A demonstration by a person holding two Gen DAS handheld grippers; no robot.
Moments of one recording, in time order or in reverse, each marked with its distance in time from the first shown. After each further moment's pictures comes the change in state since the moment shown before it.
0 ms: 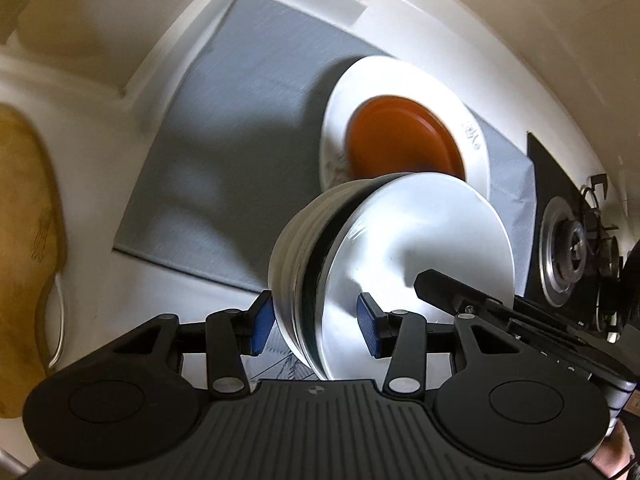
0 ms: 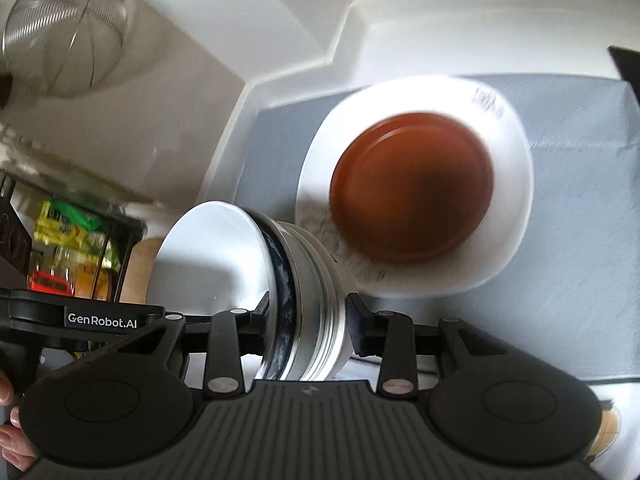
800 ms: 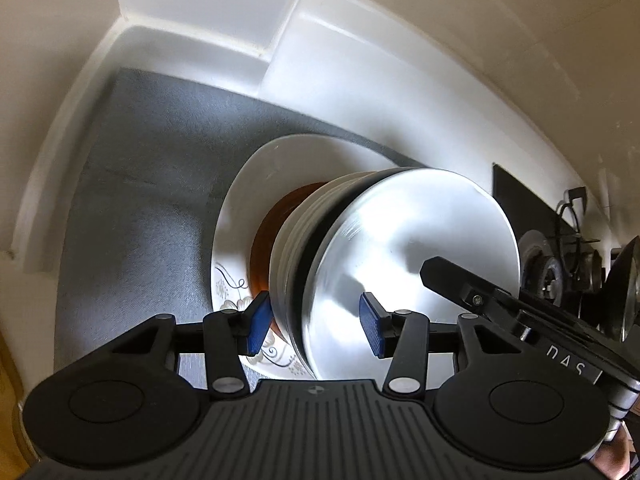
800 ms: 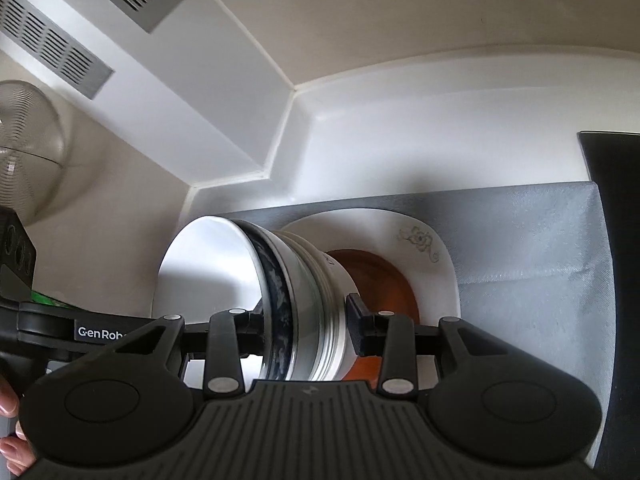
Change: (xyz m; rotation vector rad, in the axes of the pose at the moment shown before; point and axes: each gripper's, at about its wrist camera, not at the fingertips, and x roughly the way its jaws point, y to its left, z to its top) left arm 0.040 -0.059 0.102 0.087 0.017 -0.057; right arm -0.005 -0.045 0.096 0.028 -0.118 -0.086
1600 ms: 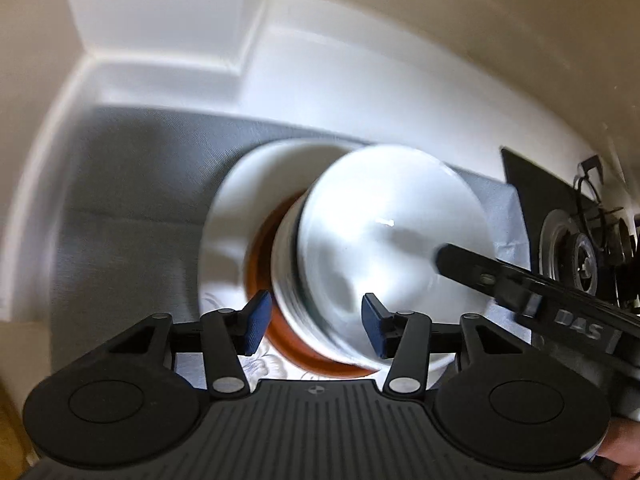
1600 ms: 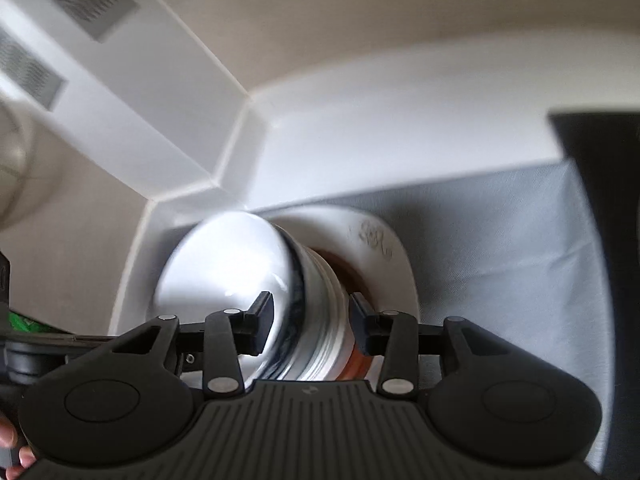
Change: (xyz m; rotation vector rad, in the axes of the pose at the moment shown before) left arm 0.018 -0.031 -0.028 0.162 -0.156 0.074; right arm 0.003 -0.026 -0.025 0.033 -0.108 -0.054
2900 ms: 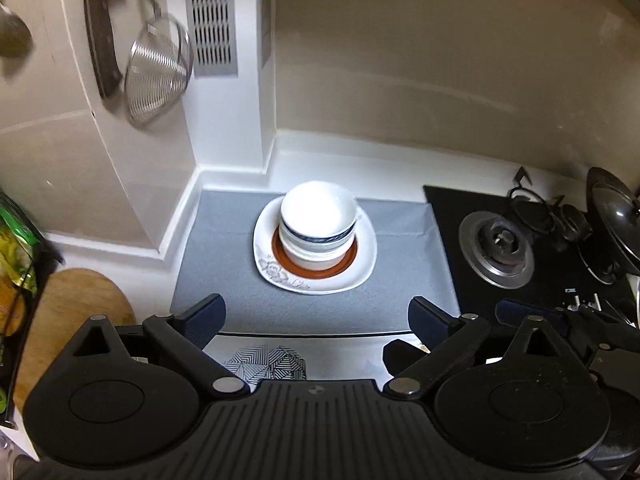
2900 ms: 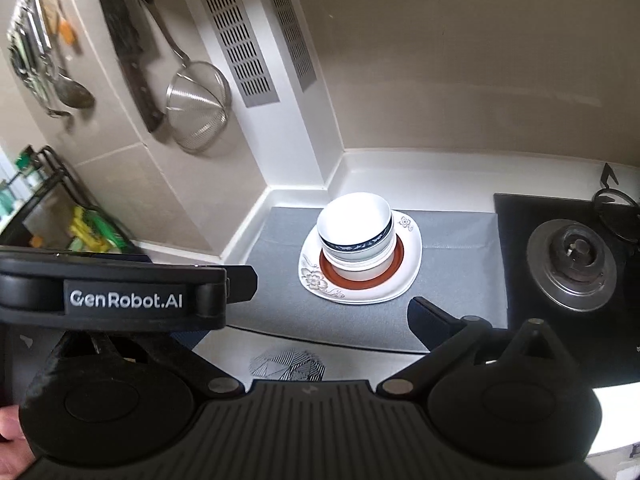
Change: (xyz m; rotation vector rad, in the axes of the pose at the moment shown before) left arm -0.269 -0.108 -0.222 0.139 -0.391 0.181; right arm -0.281 0.125 -0.166 -0.274 -0.185 -0.034
